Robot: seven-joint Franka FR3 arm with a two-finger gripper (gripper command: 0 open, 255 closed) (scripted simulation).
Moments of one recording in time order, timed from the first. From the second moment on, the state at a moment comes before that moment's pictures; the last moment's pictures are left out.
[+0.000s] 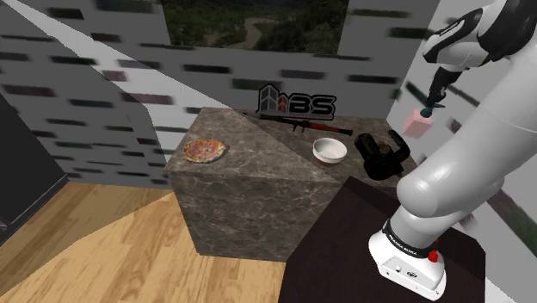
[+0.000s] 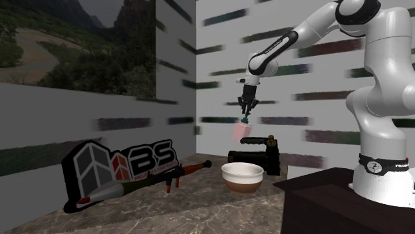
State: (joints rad) arm -0.53 -0.05 -0.83 -2.11 -0.06 2.30 -1.67
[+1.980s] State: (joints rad) arm -0.59 0.20 -0.78 -2.24 0.25 2.61 -1.89
